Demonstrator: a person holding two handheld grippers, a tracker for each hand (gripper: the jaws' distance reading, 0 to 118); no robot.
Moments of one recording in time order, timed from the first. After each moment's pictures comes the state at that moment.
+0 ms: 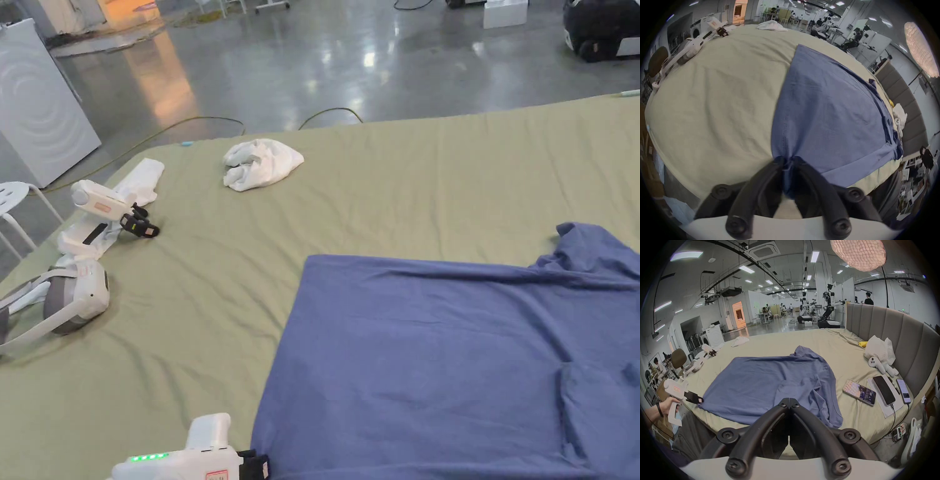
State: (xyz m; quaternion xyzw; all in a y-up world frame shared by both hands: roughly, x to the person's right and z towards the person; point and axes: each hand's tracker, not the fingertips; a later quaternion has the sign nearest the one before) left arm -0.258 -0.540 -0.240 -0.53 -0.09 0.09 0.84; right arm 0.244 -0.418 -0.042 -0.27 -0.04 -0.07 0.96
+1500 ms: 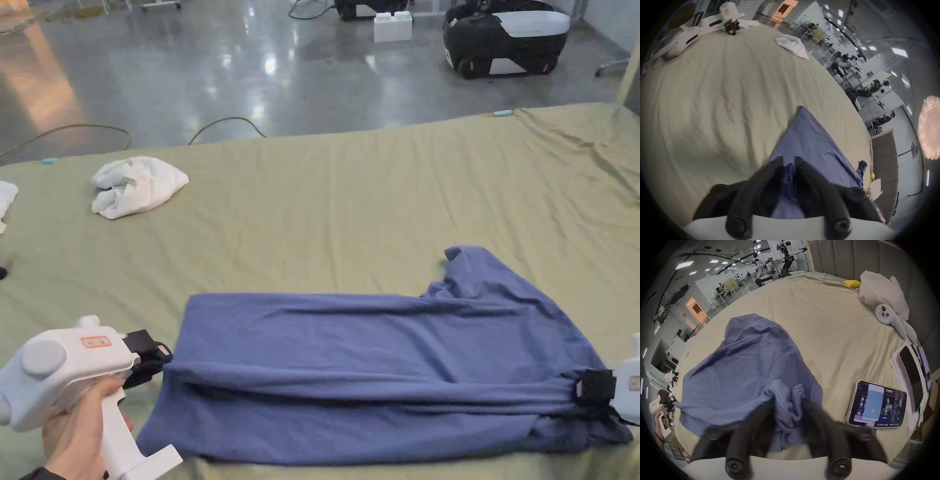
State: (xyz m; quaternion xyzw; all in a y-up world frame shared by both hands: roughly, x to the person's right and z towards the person) left arm -0.223 -0.511 -0.466 -0.47 0.00 0.32 0.82; right arm 0.387 -0.523 -0.274 -0.46 -0.17 -0.22 0.84
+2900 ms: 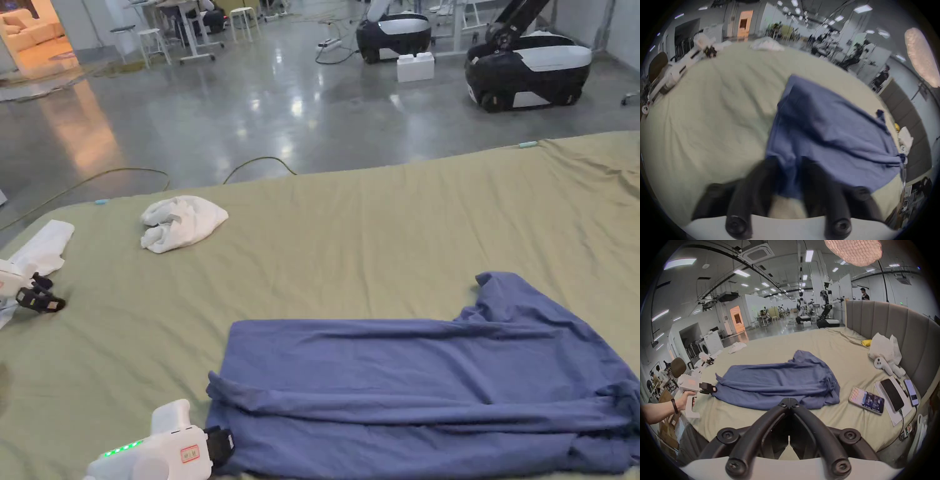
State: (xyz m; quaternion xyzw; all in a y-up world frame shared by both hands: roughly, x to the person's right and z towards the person) left arm -0.215 -0.578 -0.403 -0.49 -0.05 0.10 0.87; right arm 0.272 -0.423 -0.097 -0.27 -0.05 -0.10 0.96
